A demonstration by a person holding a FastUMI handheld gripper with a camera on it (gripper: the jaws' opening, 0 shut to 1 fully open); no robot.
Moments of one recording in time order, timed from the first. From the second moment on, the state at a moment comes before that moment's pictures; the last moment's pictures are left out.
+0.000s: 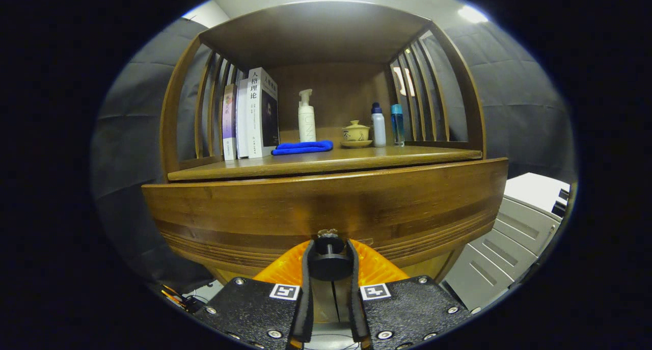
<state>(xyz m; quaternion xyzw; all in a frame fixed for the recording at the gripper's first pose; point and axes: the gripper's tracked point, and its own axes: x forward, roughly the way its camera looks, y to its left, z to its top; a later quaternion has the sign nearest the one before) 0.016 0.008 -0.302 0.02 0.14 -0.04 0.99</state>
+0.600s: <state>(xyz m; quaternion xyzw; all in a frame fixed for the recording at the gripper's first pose) -0.069 0.014 -0.299 0.03 0.17 -0.05 0.98</state>
